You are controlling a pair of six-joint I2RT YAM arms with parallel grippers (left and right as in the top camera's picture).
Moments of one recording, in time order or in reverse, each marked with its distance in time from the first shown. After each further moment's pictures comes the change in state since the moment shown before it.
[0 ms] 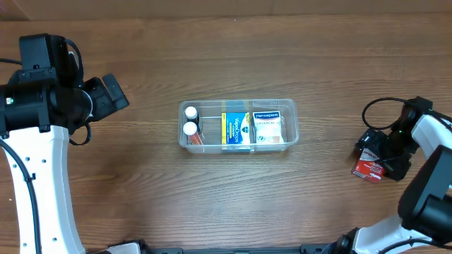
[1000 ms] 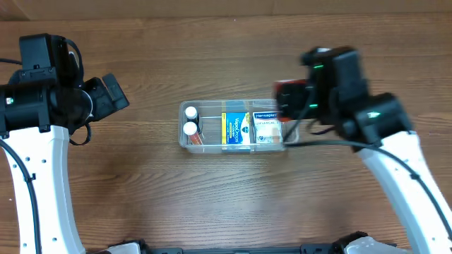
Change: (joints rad) left arm 0.000 0.000 0.000 0.000 0.000 0.000; right arm 0.867 -0.417 0.394 -0.049 -0.058 0.043
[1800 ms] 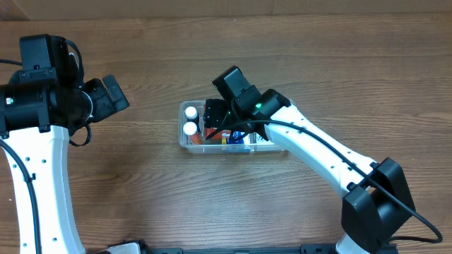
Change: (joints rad) left arm 0.000 0.000 0.000 -0.011 0.000 0.000; right arm 0.291 0.427 0.000 0.282 -0.037 0.417
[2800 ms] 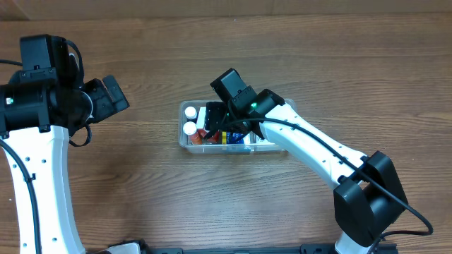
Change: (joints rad) left arm 0.000 0.000 0.000 -0.006 0.000 0.000; right arm 0.000 0.045 0.000 -0.005 0.018 -0.026
